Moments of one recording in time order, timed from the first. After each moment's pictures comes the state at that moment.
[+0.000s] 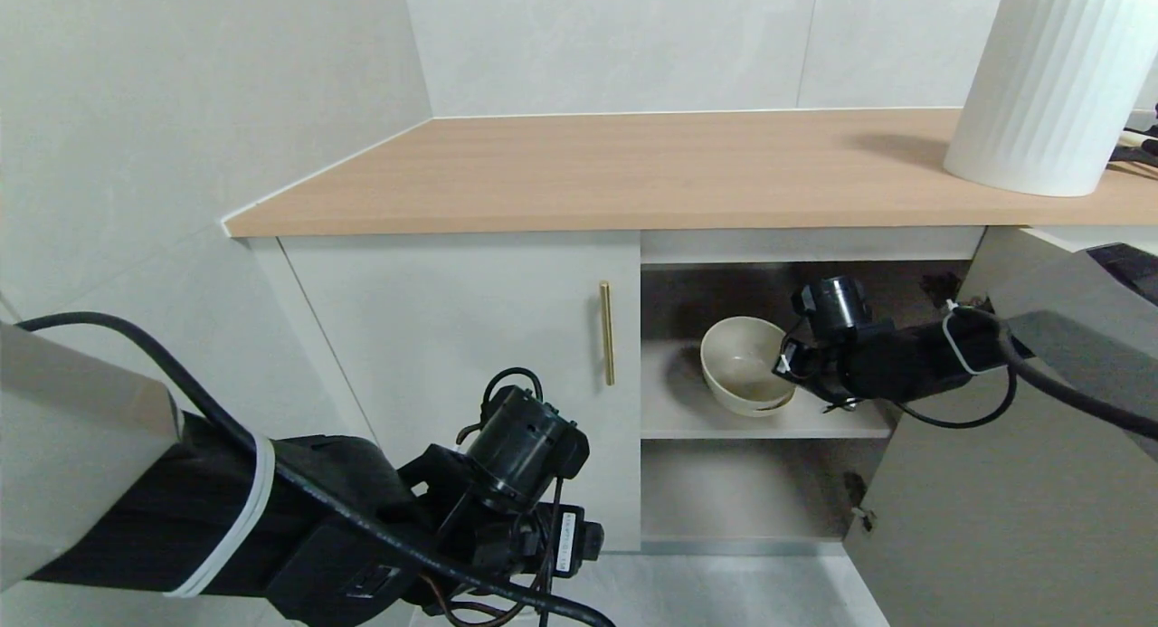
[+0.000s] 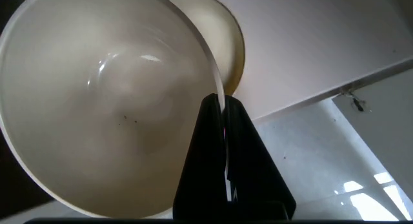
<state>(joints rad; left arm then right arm) -0.75 1.90 -0.88 -0.04 0.25 -0.53 0.31 2.28 -1.43 -0.16 -0.32 0.69</state>
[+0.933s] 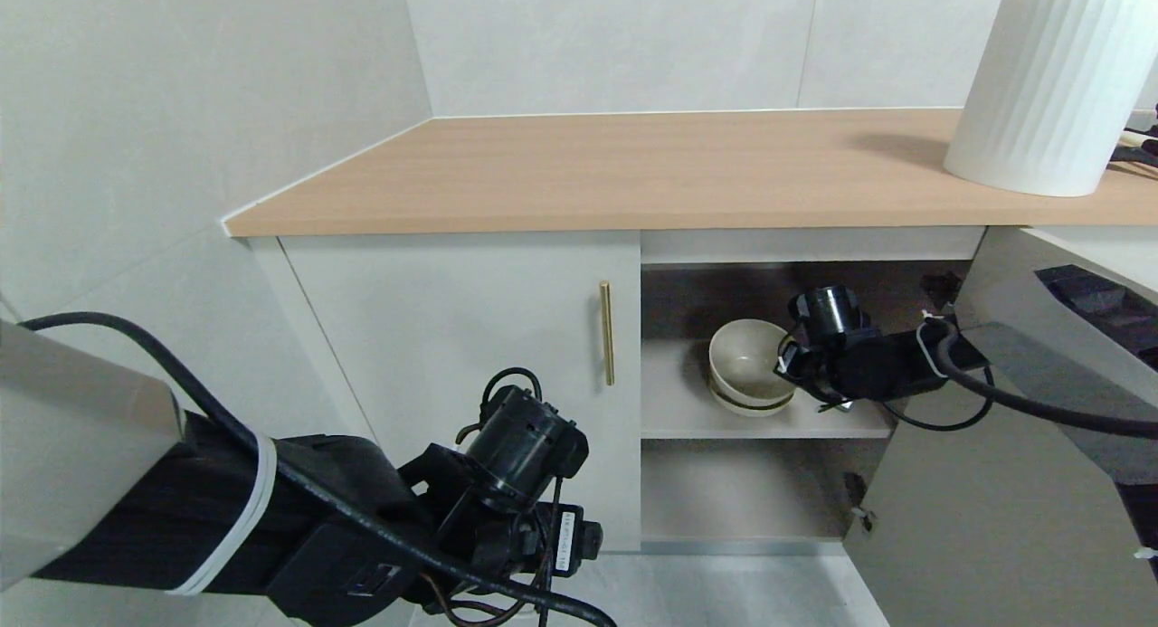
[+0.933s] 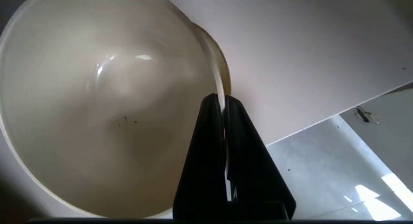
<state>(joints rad) -0.75 1.91 -0.88 -0.04 0.25 -0.53 0.27 2.40 -1.55 -0.16 -0.34 0.73</state>
